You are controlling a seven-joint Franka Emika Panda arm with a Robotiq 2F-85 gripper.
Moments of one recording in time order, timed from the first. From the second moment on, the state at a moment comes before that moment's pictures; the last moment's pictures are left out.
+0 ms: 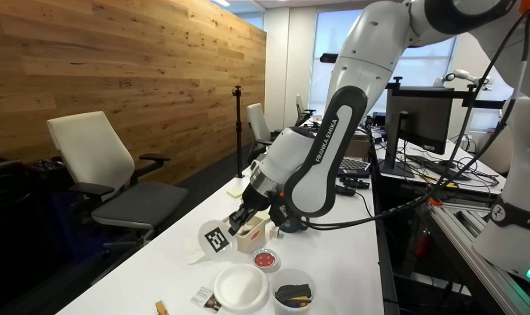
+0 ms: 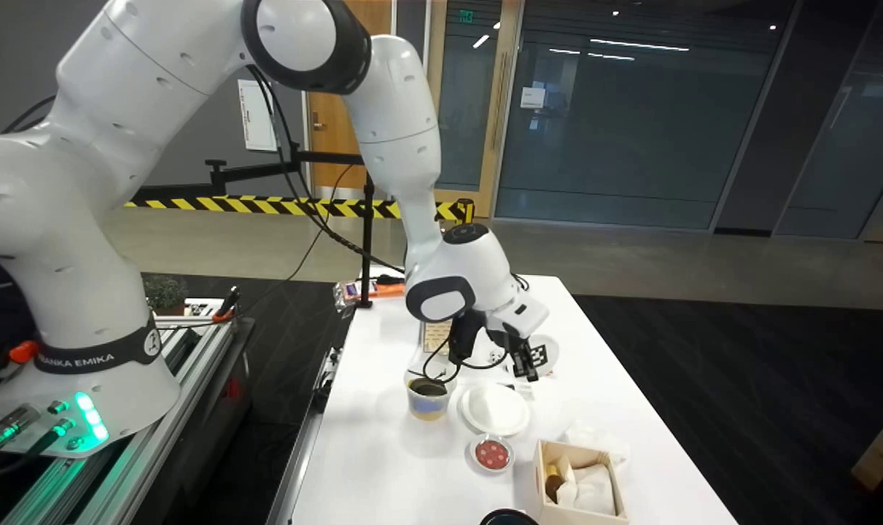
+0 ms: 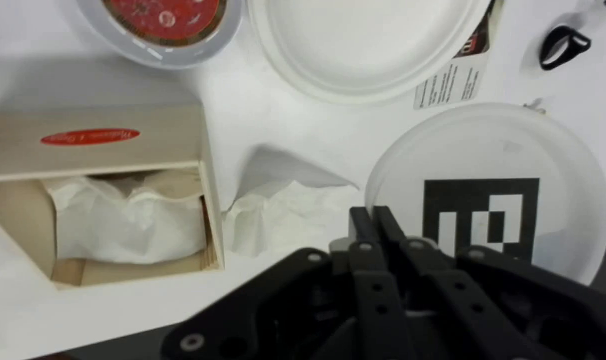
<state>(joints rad) 0.08 0.73 0.04 -2.10 0.18 3.39 0.21</state>
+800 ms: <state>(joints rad) 0.19 0.41 -0.13 -2.38 0.10 2.97 0.08</state>
